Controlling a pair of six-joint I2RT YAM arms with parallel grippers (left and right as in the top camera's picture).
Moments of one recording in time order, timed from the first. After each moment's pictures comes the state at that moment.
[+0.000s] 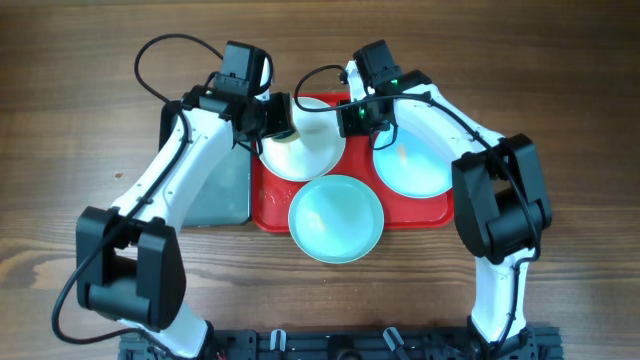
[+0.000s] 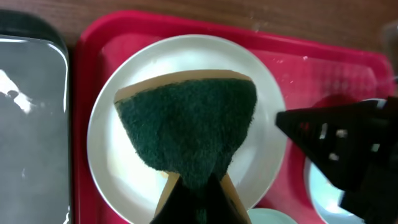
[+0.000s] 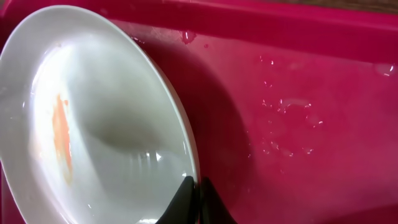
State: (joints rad) left arm -0.28 1.79 1.35 -0.68 0.19 -0.44; right arm 0.40 2.15 1.57 -0.62 -0.30 0.23
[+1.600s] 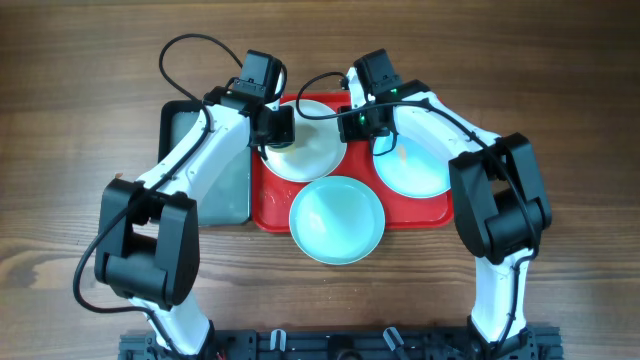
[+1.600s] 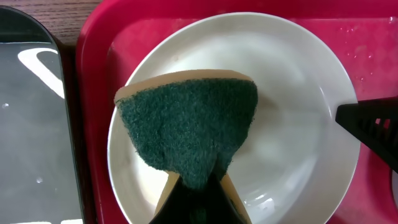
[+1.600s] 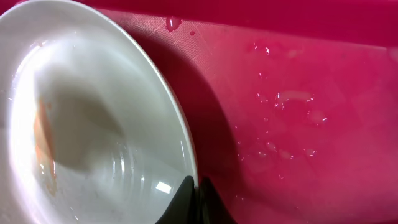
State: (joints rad) left arm -0.32 1.89 1.35 -0.67 0.07 -0.31; right arm 0.40 2.15 1.50 -0.54 -0.29 0.24
